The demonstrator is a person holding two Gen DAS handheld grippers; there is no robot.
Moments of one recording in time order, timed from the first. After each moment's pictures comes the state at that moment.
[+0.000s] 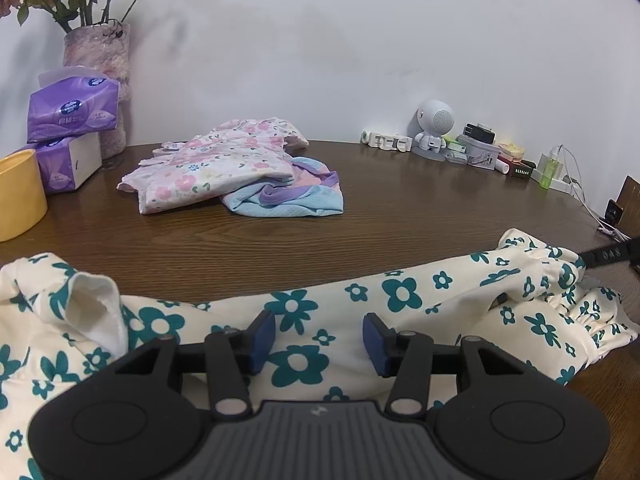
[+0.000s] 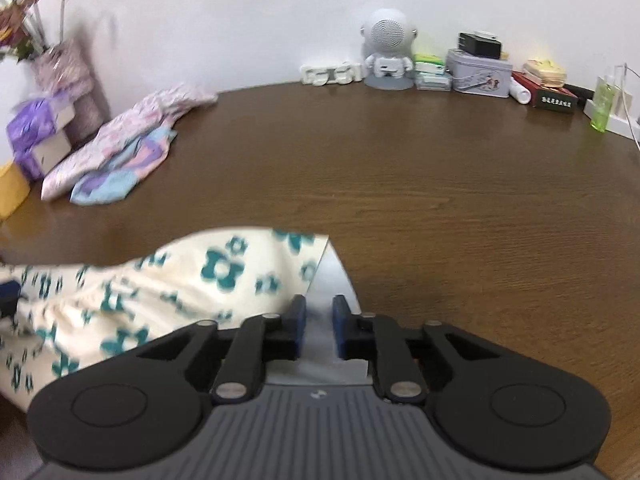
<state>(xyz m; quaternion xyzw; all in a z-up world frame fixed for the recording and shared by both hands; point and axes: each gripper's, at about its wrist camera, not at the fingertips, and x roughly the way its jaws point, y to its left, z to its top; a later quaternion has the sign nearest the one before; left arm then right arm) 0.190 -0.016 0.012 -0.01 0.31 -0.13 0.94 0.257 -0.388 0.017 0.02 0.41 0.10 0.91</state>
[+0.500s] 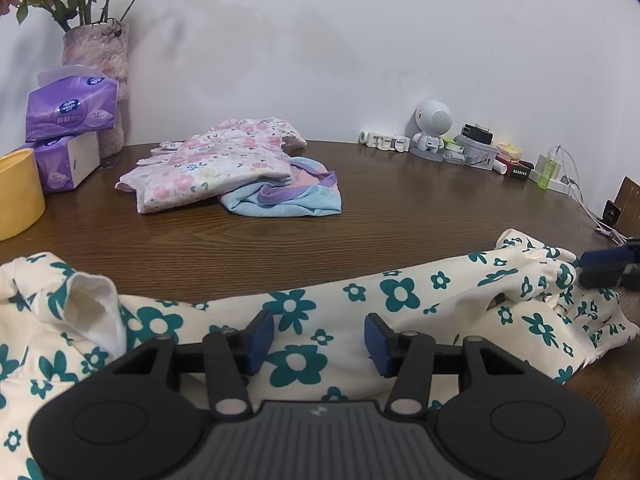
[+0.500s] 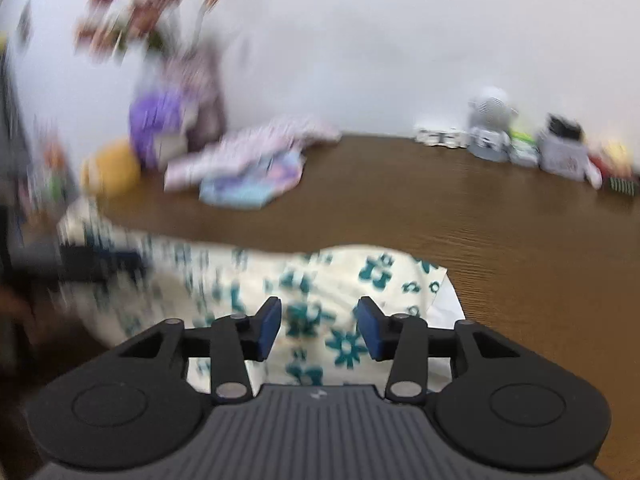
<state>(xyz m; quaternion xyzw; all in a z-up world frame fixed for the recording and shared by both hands) 0.190 -0.015 0.012 -0.02 0.31 -0.14 0.94 0.189 -0.341 0.048 -0.06 0.32 0.22 0.92</state>
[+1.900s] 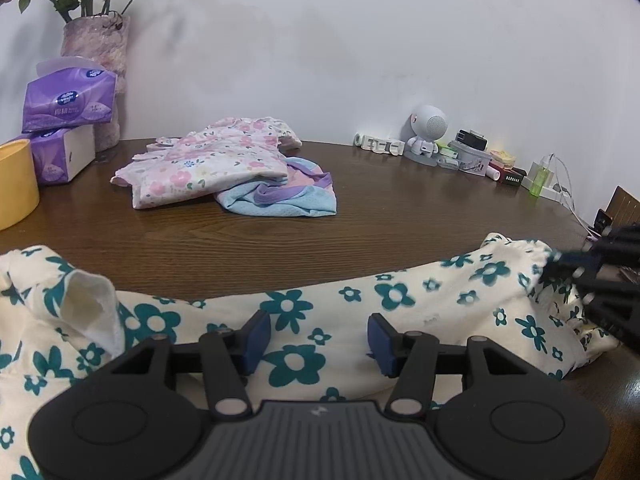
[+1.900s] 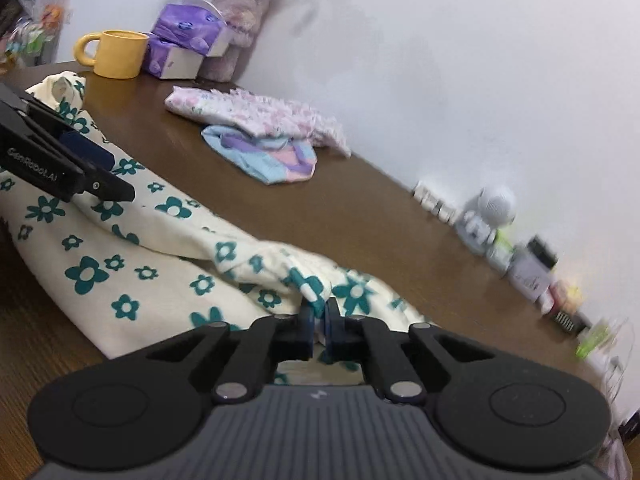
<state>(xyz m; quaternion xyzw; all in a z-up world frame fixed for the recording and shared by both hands) 0.190 -0.010 0.011 -0.04 0.31 -0.15 0.94 0.170 -0.241 0.028 -0.30 0.23 0.15 0.91</state>
